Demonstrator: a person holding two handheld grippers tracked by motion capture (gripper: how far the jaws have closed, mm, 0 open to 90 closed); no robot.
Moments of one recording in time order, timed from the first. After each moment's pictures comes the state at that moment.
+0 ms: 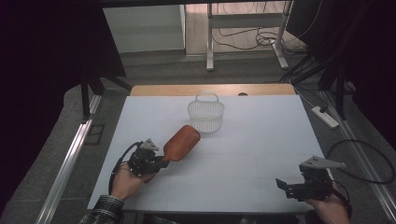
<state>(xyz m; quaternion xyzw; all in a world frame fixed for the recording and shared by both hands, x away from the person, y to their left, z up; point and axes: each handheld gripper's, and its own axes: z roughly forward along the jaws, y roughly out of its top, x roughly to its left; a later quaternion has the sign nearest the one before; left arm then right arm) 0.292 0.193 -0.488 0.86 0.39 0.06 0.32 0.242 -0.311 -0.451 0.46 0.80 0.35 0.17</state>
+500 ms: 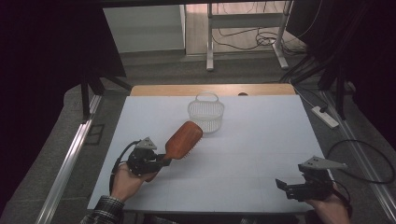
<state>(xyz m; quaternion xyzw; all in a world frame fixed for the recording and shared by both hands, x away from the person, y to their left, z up) 0.286 0.193 -0.475 0.85 0.37 0.06 0.37 0.241 -0.311 -0.449 0.44 0.80 0.36 0.17</state>
